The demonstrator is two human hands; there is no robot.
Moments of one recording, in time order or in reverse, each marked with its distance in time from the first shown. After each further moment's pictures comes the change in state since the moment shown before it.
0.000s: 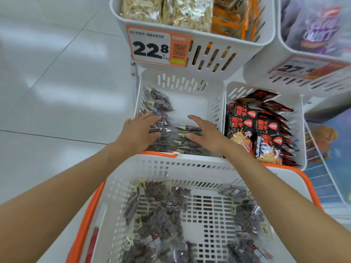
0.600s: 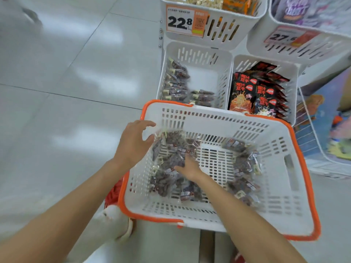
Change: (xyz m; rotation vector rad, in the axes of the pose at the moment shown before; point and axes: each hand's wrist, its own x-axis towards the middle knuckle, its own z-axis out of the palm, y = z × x) left_hand -0.228 0.002 -0.002 -0.281 0.250 -0.119; right_hand -0.171 -0.049 0.198 0.202 -0.280 0.438
